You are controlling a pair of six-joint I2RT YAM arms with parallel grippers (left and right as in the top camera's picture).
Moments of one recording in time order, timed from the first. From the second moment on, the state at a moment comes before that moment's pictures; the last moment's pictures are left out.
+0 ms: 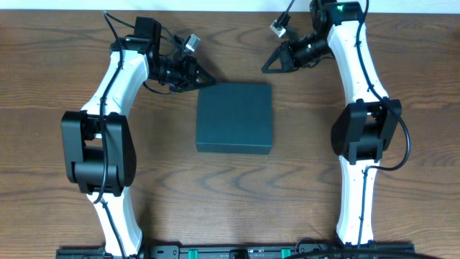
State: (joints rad) left arm -0.10 2.10 1.70 -0.93 1.02 -0.06; right arm 0.11 2.46 2.41 -1.50 -0.88 -0.36
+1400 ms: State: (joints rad) left arm -0.35 1.79 1.70 -1.13 0.23 -0.26; right arm 0.07 2.29 2.43 -1.47 -0.37 -0.09
